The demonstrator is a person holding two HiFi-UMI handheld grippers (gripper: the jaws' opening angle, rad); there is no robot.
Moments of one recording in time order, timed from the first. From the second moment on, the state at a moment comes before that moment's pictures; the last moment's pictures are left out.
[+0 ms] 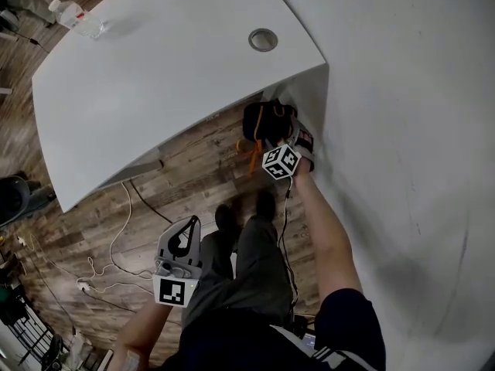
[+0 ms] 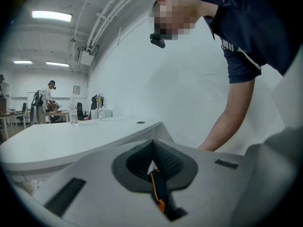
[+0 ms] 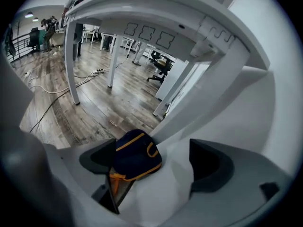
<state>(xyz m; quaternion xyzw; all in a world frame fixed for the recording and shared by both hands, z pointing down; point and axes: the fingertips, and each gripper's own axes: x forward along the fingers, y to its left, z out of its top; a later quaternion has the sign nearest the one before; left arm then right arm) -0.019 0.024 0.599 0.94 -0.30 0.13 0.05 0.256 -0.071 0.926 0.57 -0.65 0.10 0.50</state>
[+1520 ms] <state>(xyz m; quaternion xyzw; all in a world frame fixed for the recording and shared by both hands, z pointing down) -0.037 -0.015 0.700 0.93 -0.34 0.13 0.05 0.310 -0.123 1.103 0.51 -0.56 -0.04 0.66</state>
